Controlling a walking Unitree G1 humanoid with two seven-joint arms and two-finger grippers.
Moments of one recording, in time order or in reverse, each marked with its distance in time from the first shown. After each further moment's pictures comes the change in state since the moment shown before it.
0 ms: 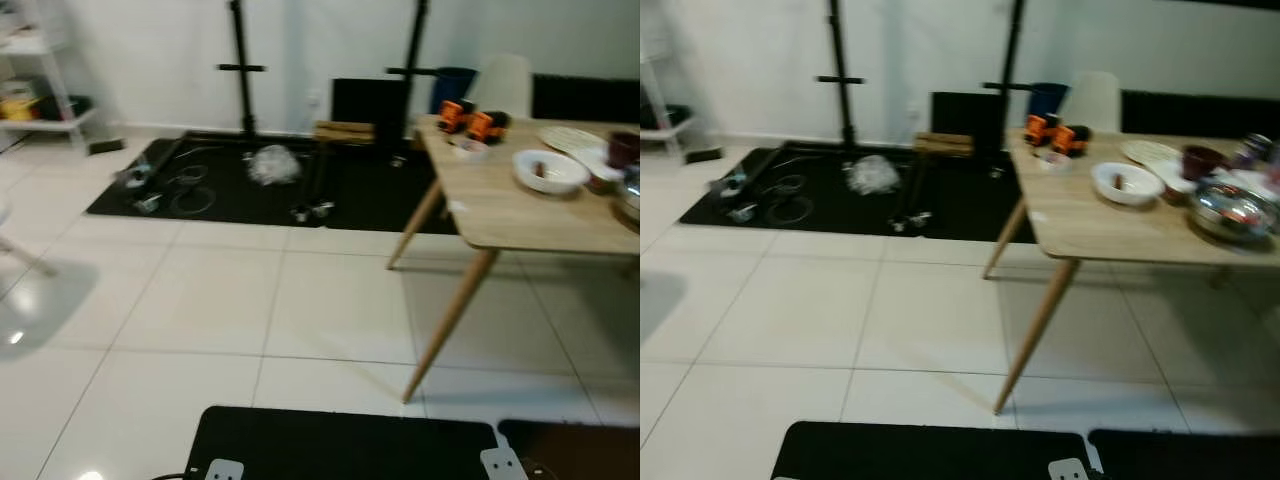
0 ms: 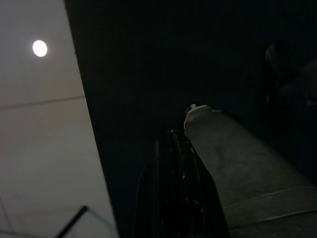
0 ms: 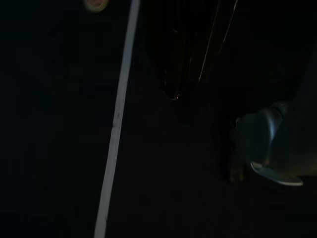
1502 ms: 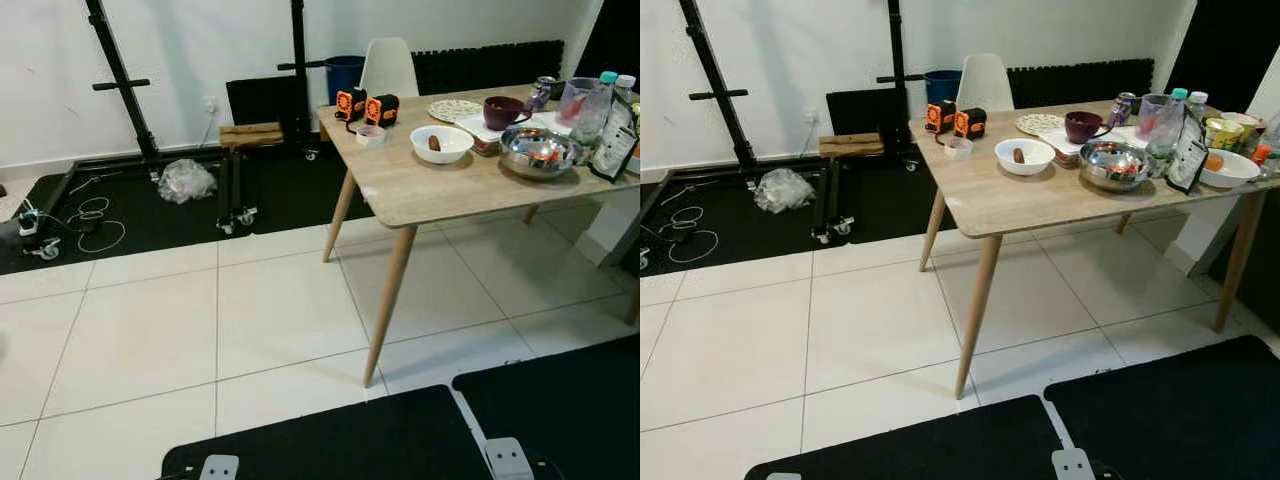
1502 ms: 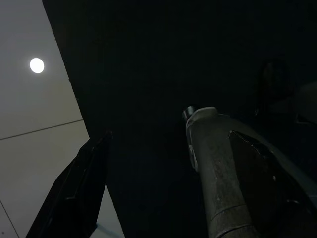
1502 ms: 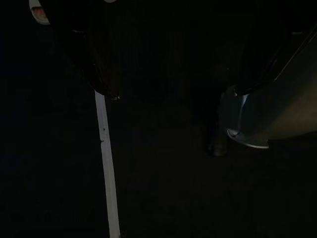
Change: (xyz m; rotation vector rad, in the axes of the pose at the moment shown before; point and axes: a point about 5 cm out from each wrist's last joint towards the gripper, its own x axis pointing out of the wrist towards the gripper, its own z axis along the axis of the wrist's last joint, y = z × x) left arm 0.002 0.003 0.009 -0.132 -0.014 0.027; right arm 0.000 -0.002 0.011 0.059 -0.088 0.027
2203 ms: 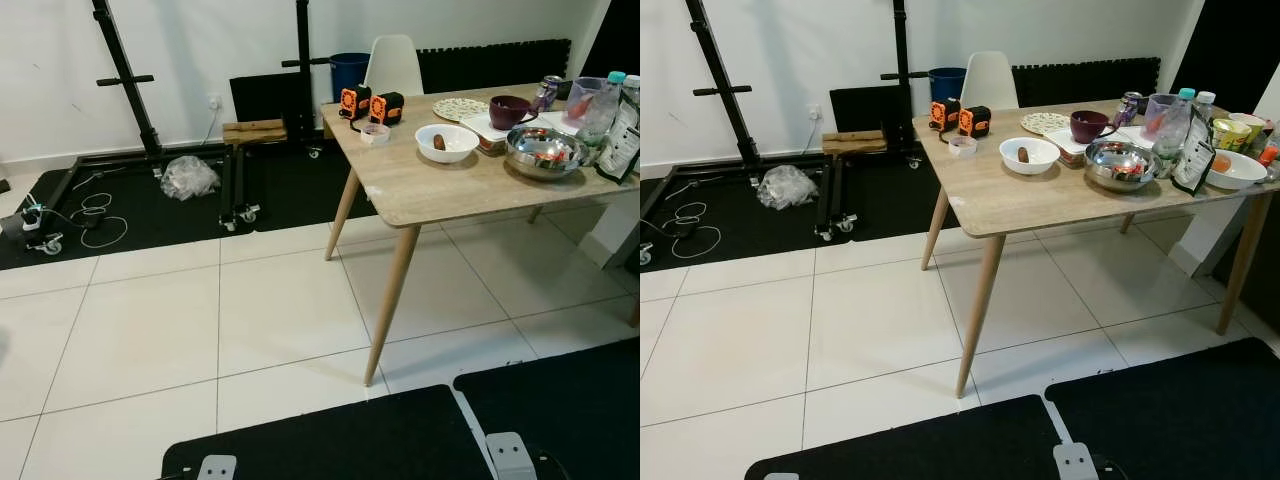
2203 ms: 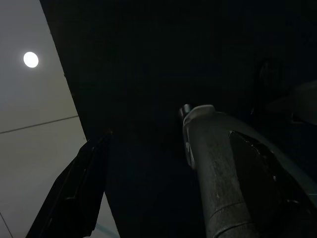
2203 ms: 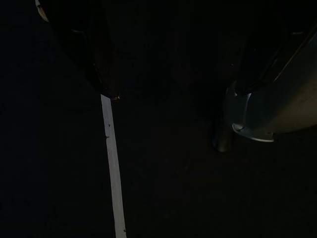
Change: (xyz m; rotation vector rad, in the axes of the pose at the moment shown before) left arm 0.000 0.002 0.000 -0.022 0.009 -0.008; right arm 0.000 -0.003 0.004 0.000 -0.011 -0.017
